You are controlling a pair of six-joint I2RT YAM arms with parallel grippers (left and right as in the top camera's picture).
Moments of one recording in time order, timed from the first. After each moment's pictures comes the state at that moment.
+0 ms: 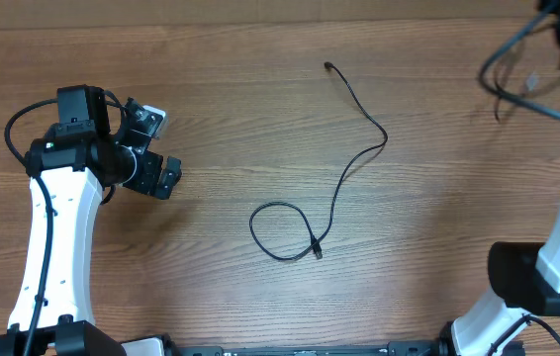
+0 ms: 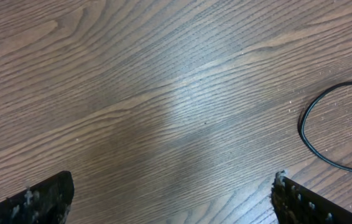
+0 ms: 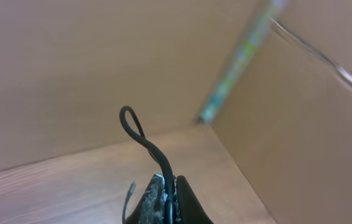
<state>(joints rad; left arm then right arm) 0.14 1.48 1.27 -1.01 0.23 0.48 -0.01 1.88 2.69 -1.30 0.56 0.03</state>
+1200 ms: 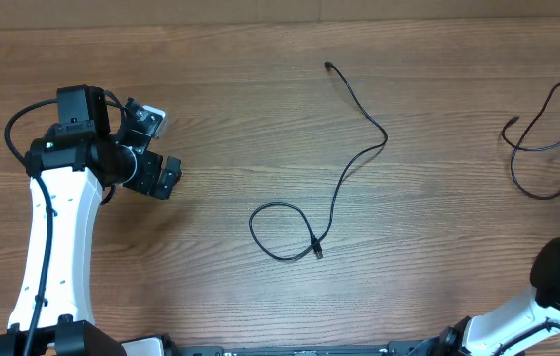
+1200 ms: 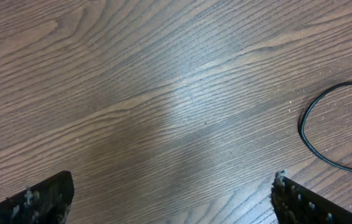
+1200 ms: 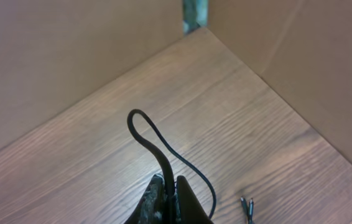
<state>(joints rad) 0.14 1.48 1.27 -1.01 0.23 0.48 -0.52 1.88 2.22 -1.07 0.01 0.12</state>
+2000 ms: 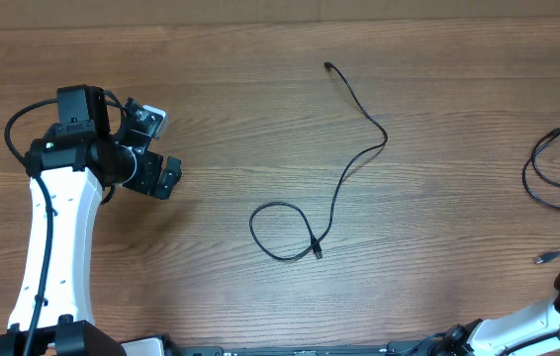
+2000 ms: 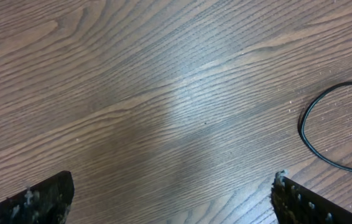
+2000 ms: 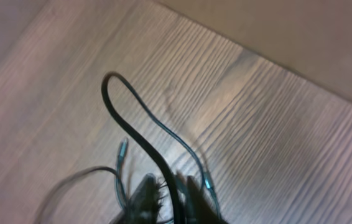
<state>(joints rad) 0.14 1.48 1.27 -1.01 0.23 0.48 -0.80 1.88 1.74 -0.78 -0.04 0.23</state>
